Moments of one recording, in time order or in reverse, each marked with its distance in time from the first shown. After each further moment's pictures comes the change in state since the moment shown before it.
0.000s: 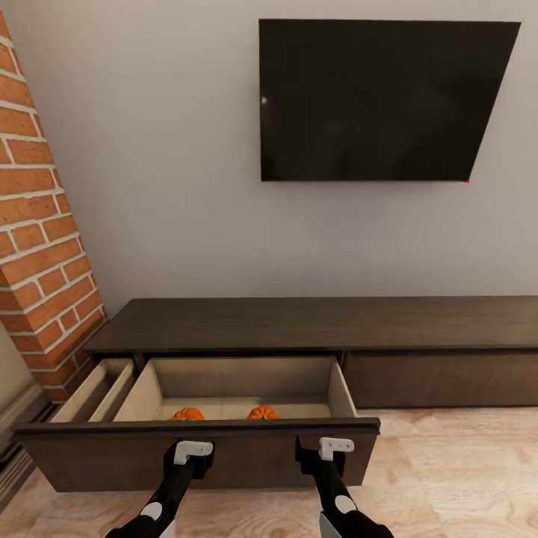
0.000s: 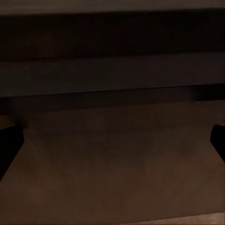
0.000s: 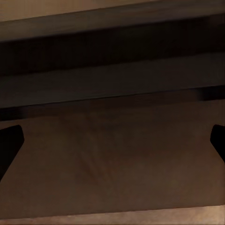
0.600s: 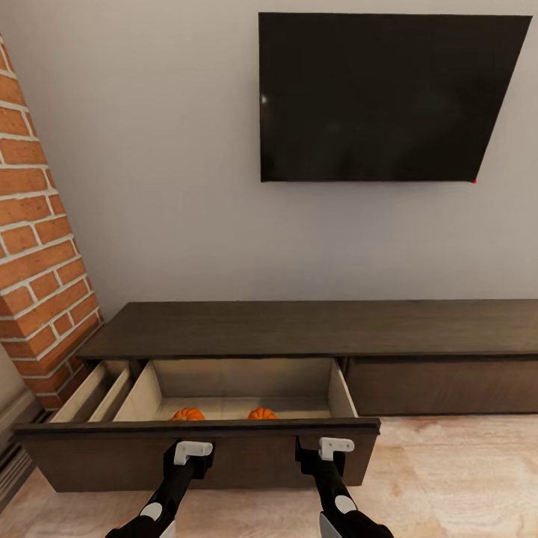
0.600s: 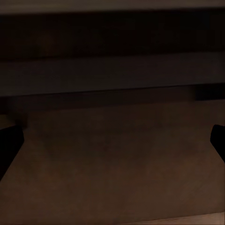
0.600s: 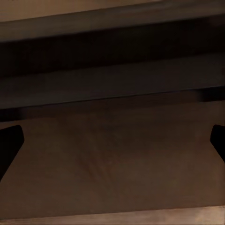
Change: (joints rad) left arm 0.000 0.000 0.000 0.001 0.000 -0.001 0.001; right arm 0.000 0.000 0.000 0.000 0.000 0.000 0.000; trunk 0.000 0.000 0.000
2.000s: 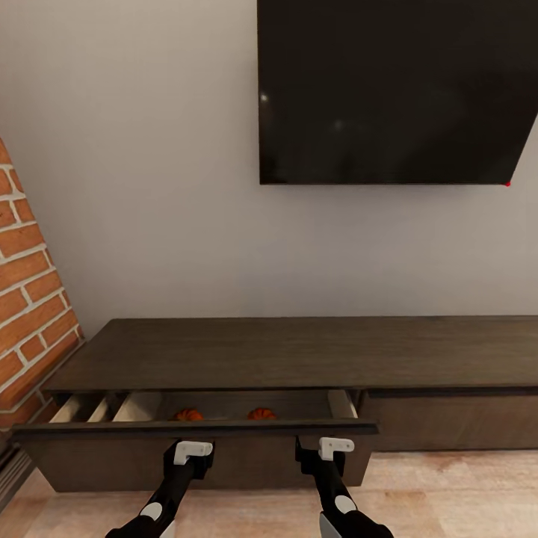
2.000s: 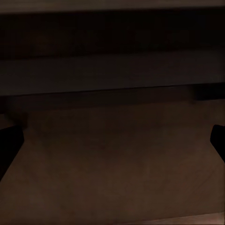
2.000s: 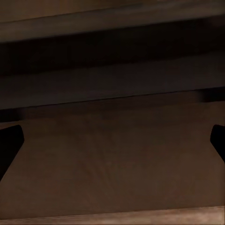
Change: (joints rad) left arm 0.000 0.000 -0.001 0.000 0.000 0.002 0.000; right arm 0.000 0.000 0.001 0.000 0.000 0.000 0.000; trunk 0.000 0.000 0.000
